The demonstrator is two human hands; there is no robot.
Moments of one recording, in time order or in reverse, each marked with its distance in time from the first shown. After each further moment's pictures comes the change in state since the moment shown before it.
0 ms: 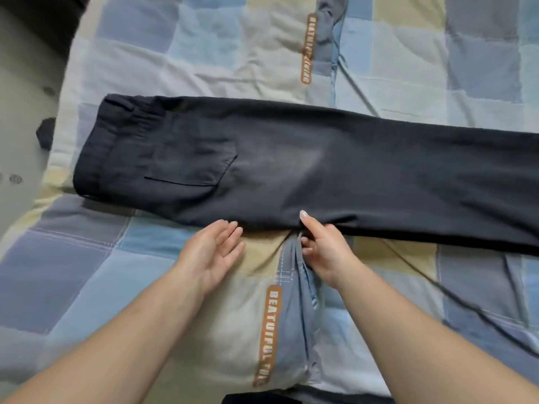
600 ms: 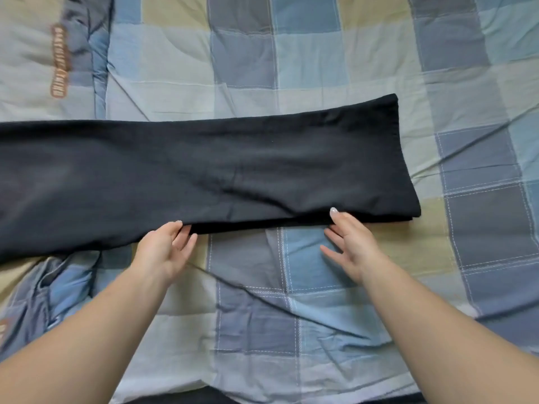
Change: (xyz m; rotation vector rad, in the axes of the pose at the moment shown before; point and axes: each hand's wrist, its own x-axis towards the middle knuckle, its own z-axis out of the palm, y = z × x) left_hand -0.033 -0.219 0.266 0.015 0.034 0.051; right_hand -0.055 -0.138 -0.432 0.101 0.338 -0.095
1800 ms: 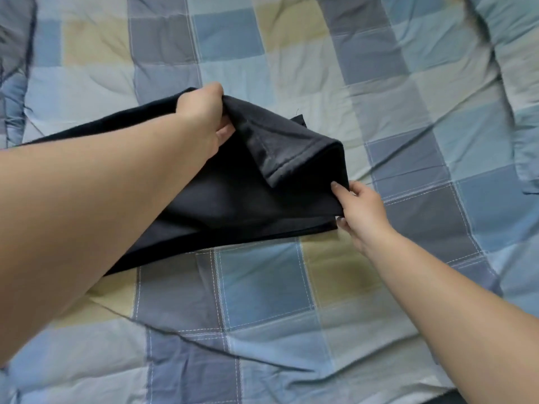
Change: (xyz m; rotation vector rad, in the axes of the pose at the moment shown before) left_hand -0.089 0.008 0.297 0.381 -0.327 0.343; right_hand 0.035 -0.100 -0.088 -0.167 0.103 -0.394
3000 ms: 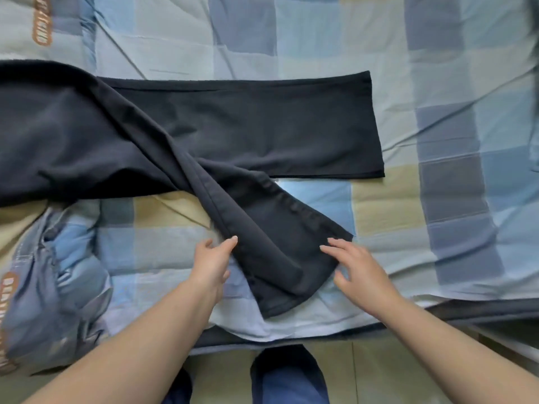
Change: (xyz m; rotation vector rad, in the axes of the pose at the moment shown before) left_hand -0.127 -0.184 -0.271 0.149 0.116 -0.519; right_hand -0.193 0.100 0.039 -1.271 -0.436 -0.328
